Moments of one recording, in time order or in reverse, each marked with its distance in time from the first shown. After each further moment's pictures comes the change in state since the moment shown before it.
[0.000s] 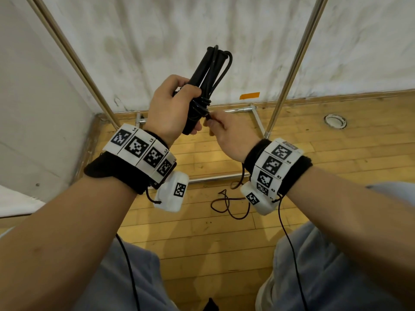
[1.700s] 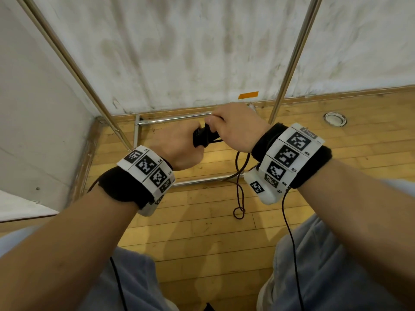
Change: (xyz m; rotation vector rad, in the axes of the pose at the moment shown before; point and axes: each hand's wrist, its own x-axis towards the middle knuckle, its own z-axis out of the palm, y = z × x) left_hand -0.002 -0.048 -0.003 1.211 -0.350 0.079; right_hand 0.001 -0.022 -0.034 -0.341 -0.117 -0.045
